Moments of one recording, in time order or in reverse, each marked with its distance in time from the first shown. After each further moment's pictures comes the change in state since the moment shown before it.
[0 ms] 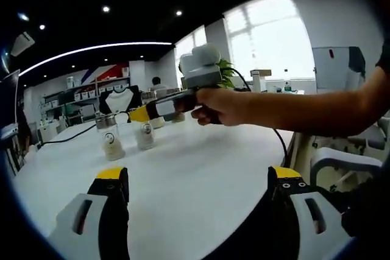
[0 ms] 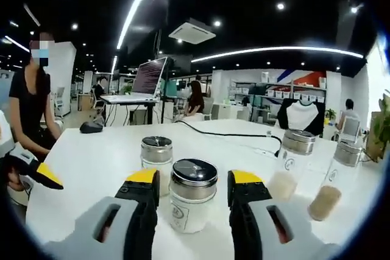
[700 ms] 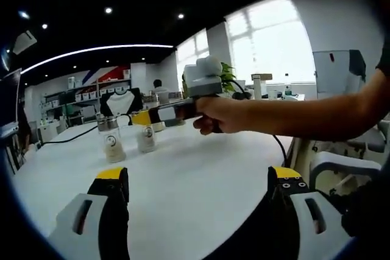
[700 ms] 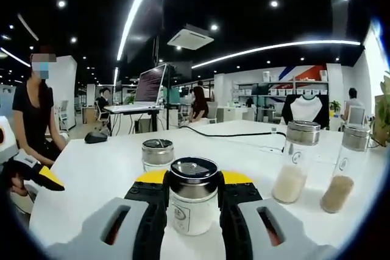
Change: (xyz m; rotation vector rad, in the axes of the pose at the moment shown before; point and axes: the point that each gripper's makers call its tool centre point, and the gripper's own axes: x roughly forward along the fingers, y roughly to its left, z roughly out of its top) left arm -0.002 0.000 0.006 -0.011 -0.024 0.000; right arm 0.014 -0.005 -0.008 0.088 -0.030 0.058
